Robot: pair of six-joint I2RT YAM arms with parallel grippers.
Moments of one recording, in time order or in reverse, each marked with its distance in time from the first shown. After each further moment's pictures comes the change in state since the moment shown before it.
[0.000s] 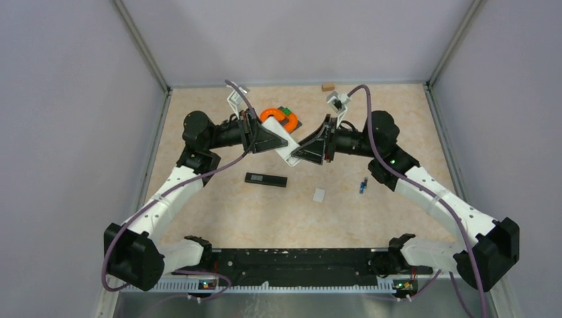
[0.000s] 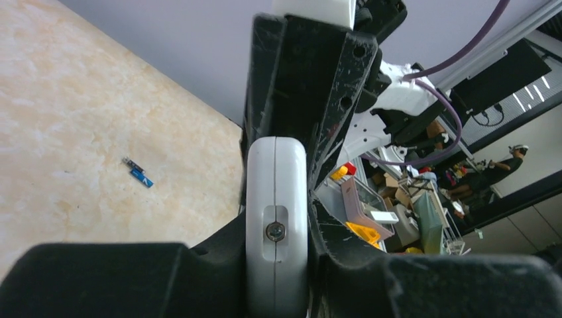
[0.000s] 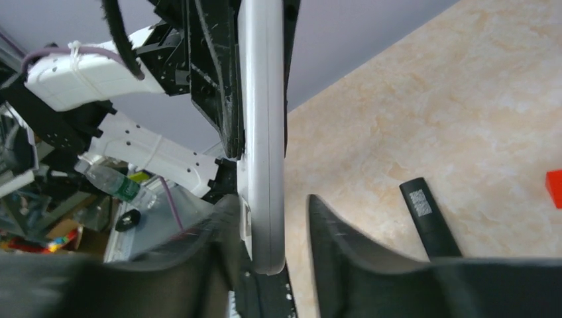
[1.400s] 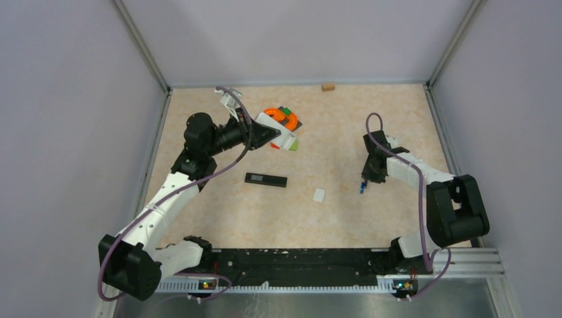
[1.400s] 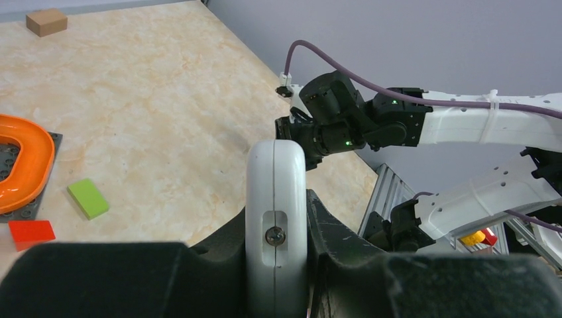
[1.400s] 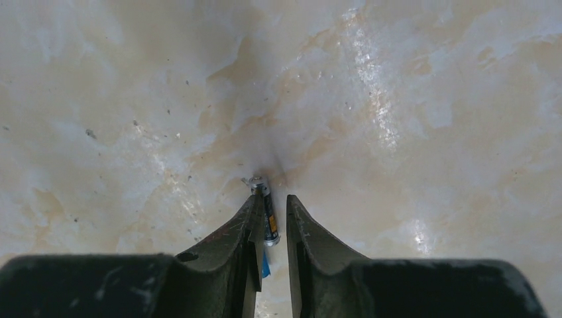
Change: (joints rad) left arm 0.006 -0.071 -0.016 -0.336 -0.400 0.409; right arm -0.365 0.319 -0.176 -0.693 1.011 0.076
